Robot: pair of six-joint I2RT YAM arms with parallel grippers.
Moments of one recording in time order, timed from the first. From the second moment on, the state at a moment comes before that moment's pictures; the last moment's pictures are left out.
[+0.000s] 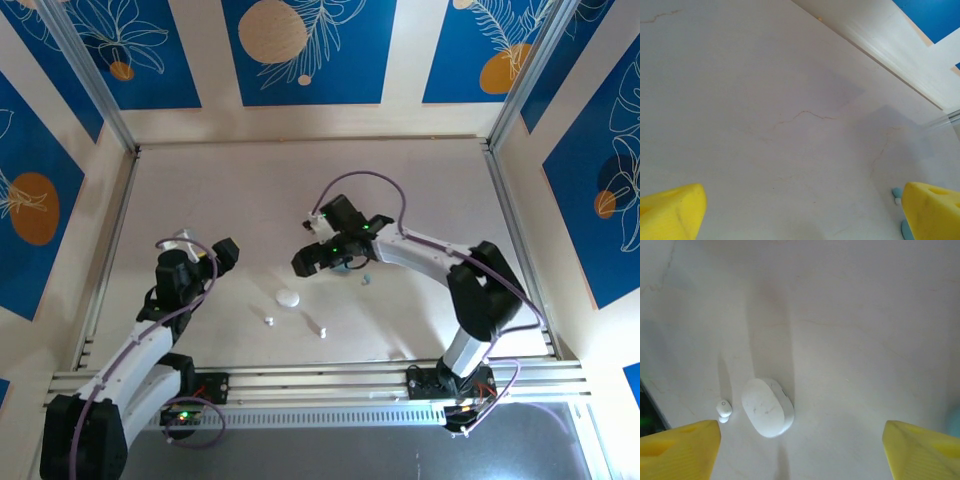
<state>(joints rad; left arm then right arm) -0.17 0.84 0.28 0.14 0.10 -0.66 0.75 1.74 1.20 -0.50 -0.37 0.26</state>
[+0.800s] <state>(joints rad) -0.17 0.81 0.28 0.13 0.03 -0.66 0.96 1.98 1.39 -0.65 -0.26 0.21</state>
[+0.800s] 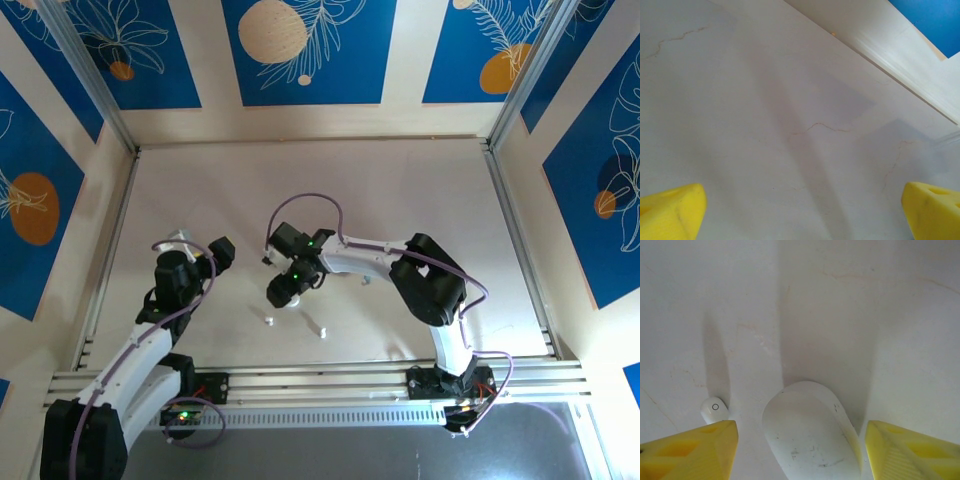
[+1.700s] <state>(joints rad) -0.17 0.81 0.27 0.13 0.03 -0.66 1.01 1.97 1.37 -0.70 -0.11 0.25</state>
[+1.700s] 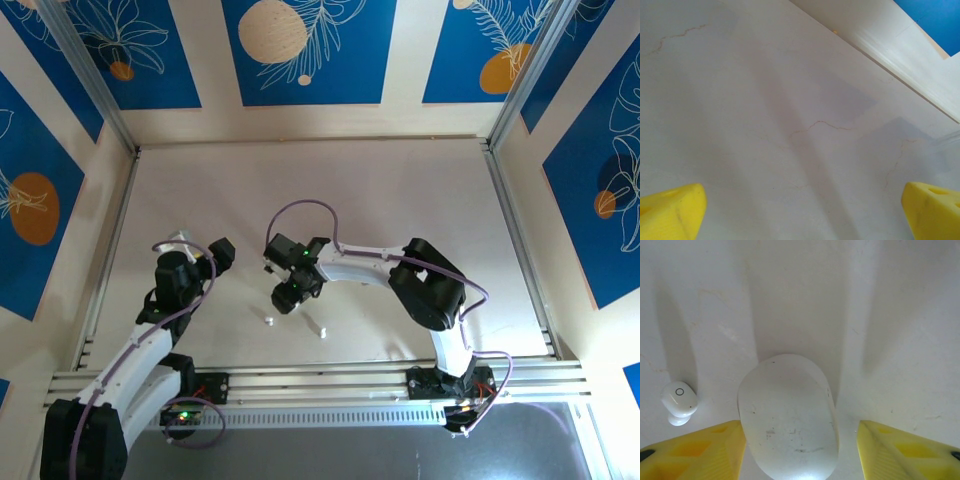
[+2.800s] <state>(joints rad) -0.17 0.81 0.27 0.13 0.03 -0.66 1.04 1.99 1.41 -0.72 -0.09 0.25</state>
